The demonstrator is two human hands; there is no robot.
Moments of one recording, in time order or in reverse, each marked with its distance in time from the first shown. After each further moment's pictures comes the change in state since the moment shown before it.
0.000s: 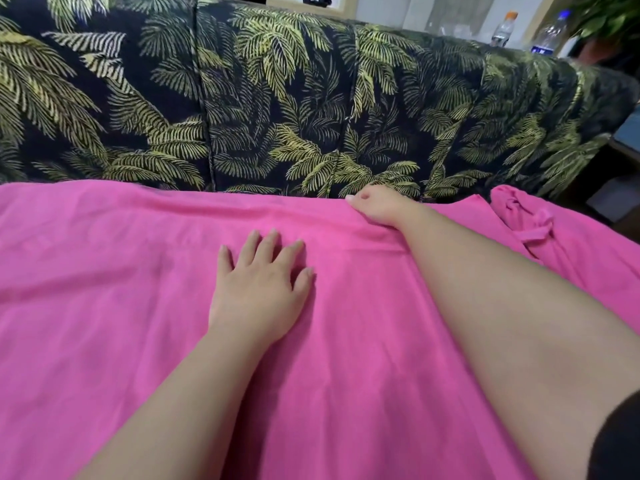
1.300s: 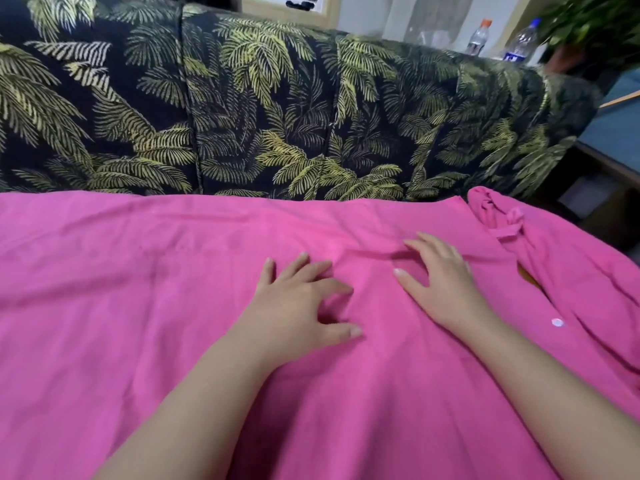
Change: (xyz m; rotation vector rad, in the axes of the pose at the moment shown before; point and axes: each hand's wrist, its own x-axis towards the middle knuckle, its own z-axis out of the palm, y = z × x) left_hand -0.015 0.025 -0.009 -0.214 -0.216 0.352; right_hand -0.160 0.069 0.016 -0.119 0.340 -0.075
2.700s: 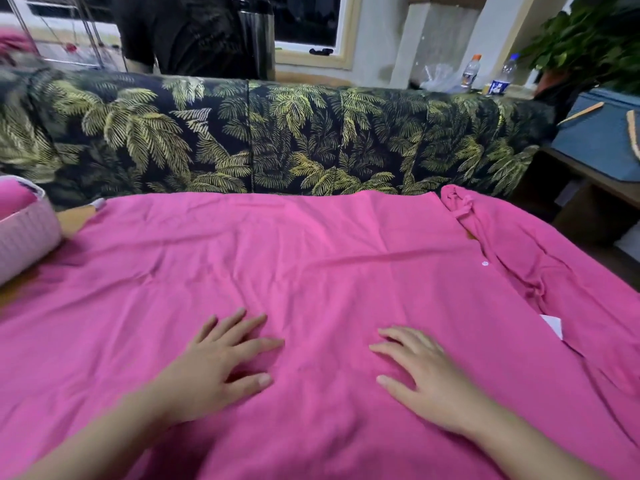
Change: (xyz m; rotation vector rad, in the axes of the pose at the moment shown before) left_hand -0.254 -0.016 0.008 0.169 -0.107 -0.013; right_hand -0.256 -0.045 -0.043 0.088 -0.256 -0.362
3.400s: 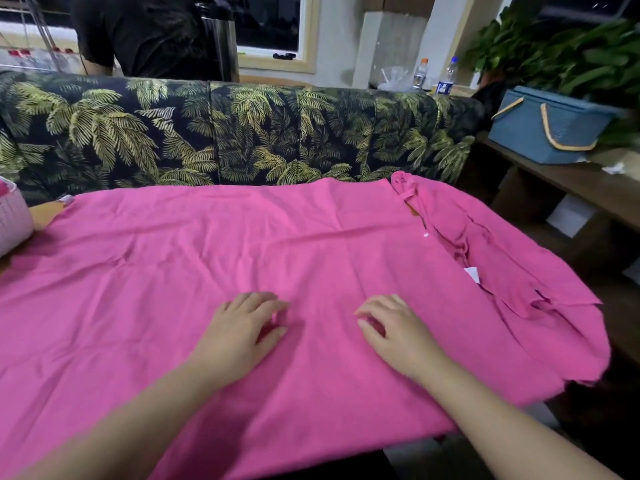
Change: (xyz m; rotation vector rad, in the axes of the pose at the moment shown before) left_hand 0.006 0.084 0.025 0.048 0.479 0.153; right_hand -0.047 -0.014 -0.013 0.106 0.290 0.117
